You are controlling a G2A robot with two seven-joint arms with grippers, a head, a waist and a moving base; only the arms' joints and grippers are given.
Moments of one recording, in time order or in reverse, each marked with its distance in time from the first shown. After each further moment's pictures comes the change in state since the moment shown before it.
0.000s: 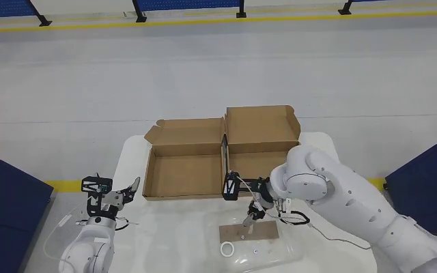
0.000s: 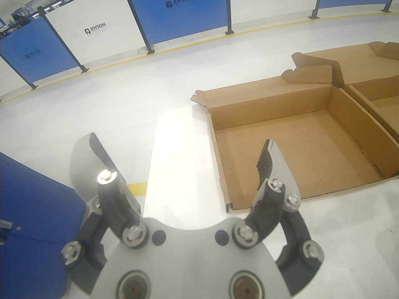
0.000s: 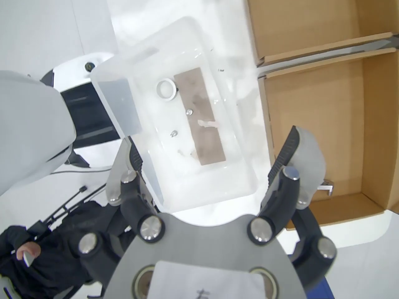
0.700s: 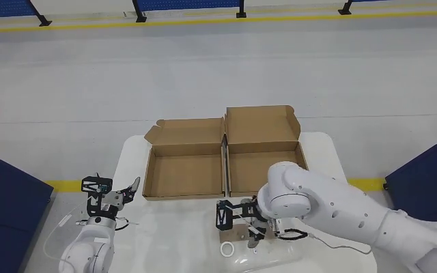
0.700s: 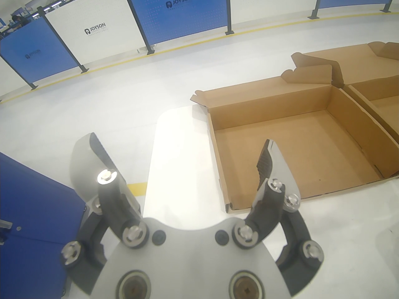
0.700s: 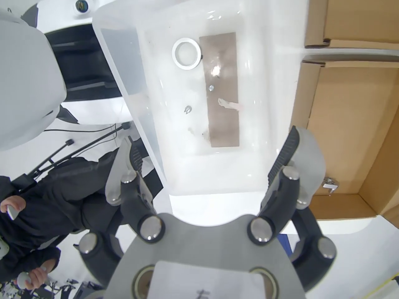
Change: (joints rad) left arm 0.000 0.000 0.000 0.000 0.000 0.000 0.000; right arm 0.150 -0.008 -0.286 -0.046 -0.010 0.030 0.030
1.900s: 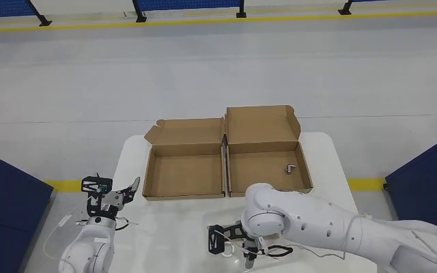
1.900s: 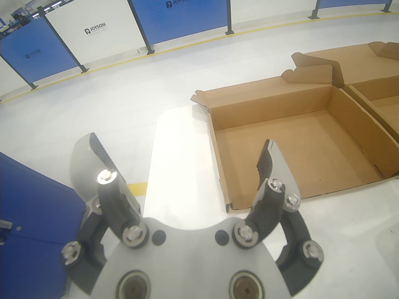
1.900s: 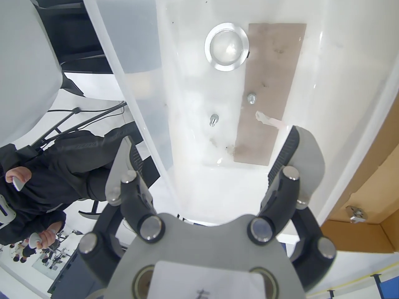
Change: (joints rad) left arm 0.000 0.000 0.000 0.000 0.000 0.000 0.000; right arm -0.056 -0.128 -0.145 0.138 -0.067 0.008 0.008
